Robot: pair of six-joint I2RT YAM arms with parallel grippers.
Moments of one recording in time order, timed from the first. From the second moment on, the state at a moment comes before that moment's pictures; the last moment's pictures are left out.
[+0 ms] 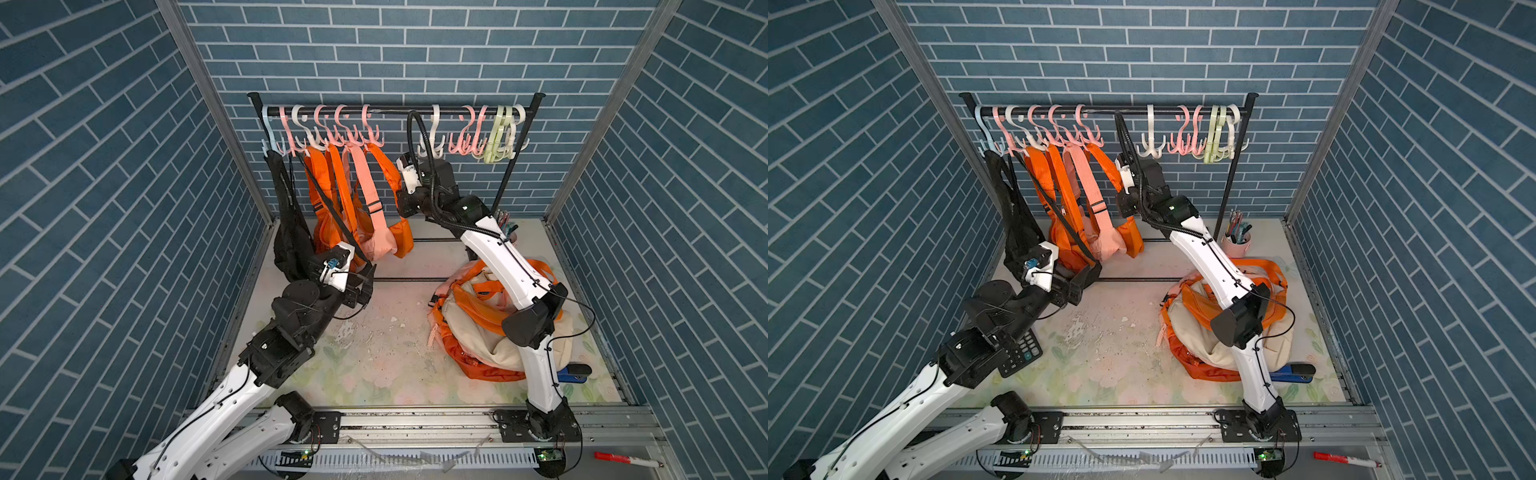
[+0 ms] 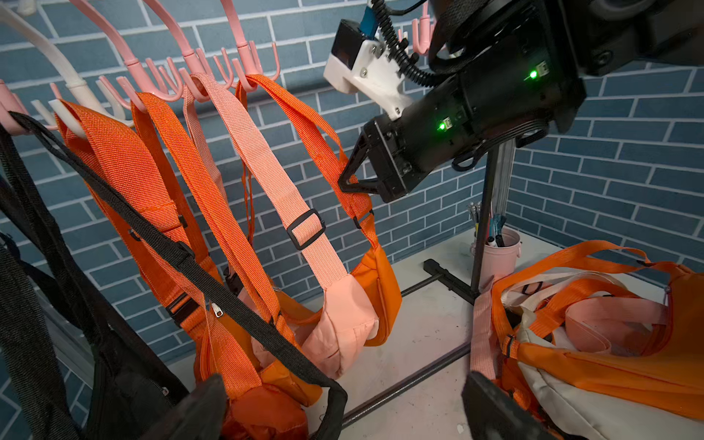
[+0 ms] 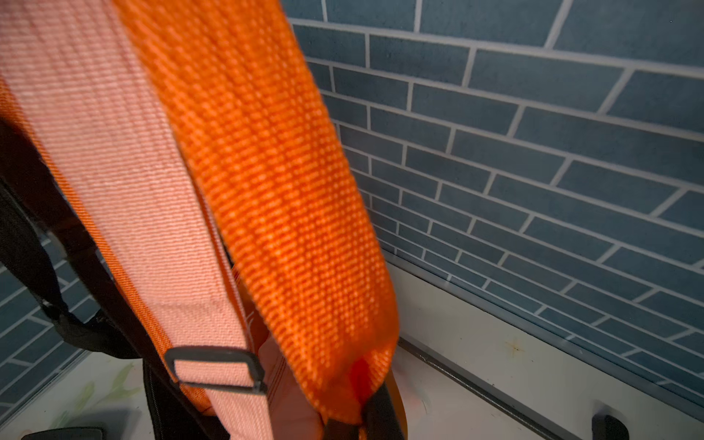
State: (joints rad) left arm -0.67 0.76 0.87 -0.17 -0.27 0.11; right arm 0.73 2.13 2.45 -0.71 0.04 0.06
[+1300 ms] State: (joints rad) left arm -0.59 1.31 1.32 -0.03 -0.15 0.13; right arm 0.57 1.63 1.83 -0.58 0.01 0.04
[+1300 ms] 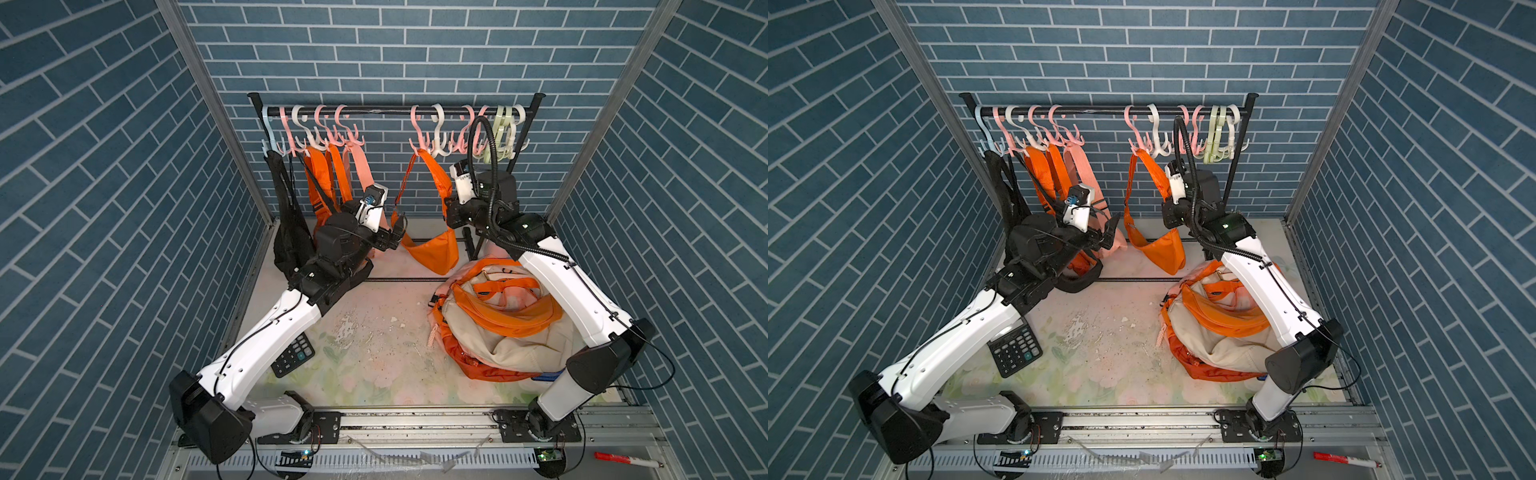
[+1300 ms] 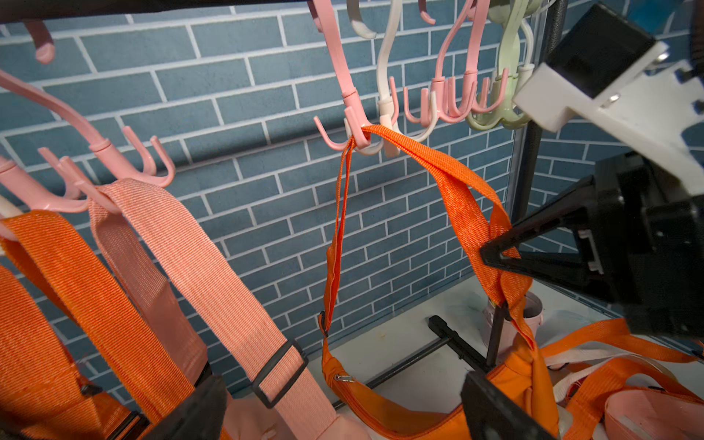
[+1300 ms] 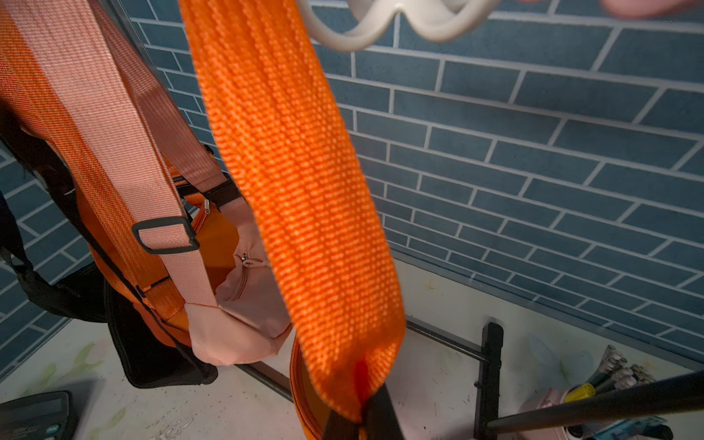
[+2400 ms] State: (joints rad) left arm -0.44 1.88 1.75 0.23 0.33 0.05; right arm 0.51 1.61 1.82 -0.66 -0.15 0.05
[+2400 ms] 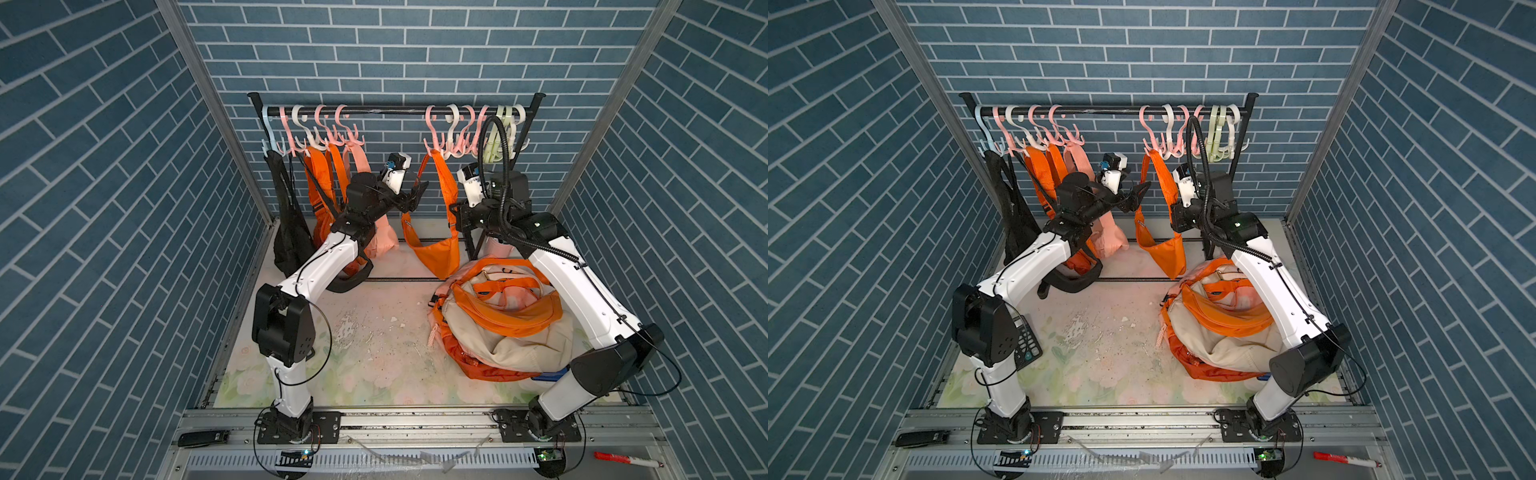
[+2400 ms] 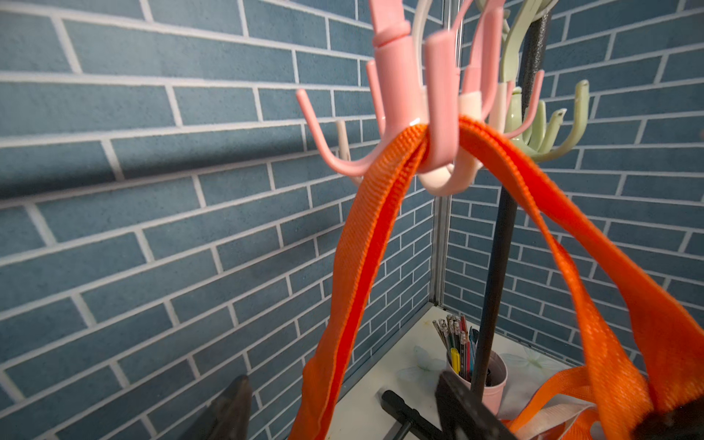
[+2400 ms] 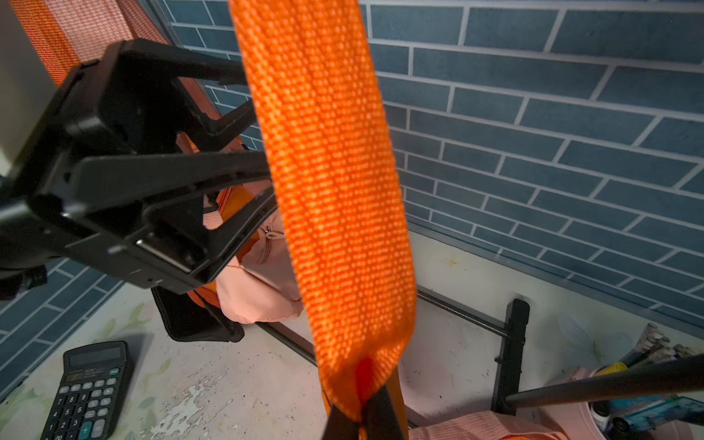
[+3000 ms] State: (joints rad) left arm -0.43 1.97 1.86 0.24 0.39 0.01; right arm 0.51 1.61 1.85 -0.70 -0.15 0.05
